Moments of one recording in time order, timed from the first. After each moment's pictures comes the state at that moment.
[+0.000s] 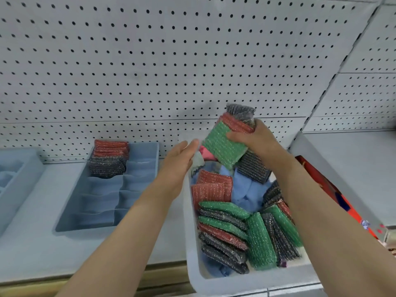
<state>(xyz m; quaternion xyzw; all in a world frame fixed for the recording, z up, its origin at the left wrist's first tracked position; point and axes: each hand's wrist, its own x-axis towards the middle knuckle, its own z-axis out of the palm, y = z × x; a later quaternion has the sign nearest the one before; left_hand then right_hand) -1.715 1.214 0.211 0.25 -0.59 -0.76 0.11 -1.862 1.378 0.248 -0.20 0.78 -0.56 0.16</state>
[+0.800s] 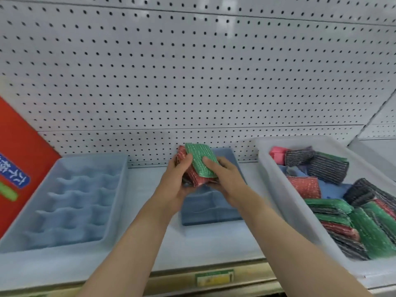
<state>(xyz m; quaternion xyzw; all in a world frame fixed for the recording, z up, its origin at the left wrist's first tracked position) -1.545 0.997 0.197 0.21 -0.46 -0.85 0.12 -1.631 1.121 0.196 -0.11 0.65 -0.70 0.29</state>
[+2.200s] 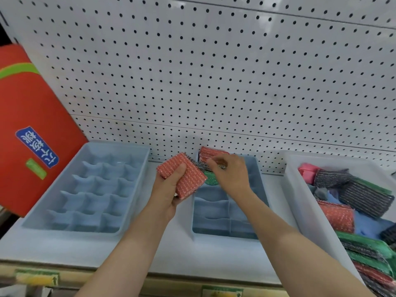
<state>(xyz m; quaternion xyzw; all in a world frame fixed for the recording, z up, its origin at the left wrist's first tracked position) -1.526 0.949 0.166 0.35 -0.39 -0.82 0.22 -1.670 1.059 0.172 -0.30 0.87 -0.39 0.00</state>
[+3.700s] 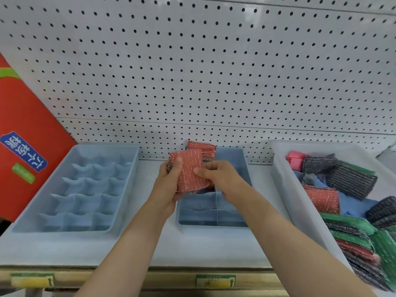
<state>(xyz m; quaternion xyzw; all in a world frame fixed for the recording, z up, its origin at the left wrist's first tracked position) -1.534 0.977 0.178 0.32 -0.46 -0.81 0.20 -1.640 1.088 0.196 -0.15 0.68 -0.60 0.39</state>
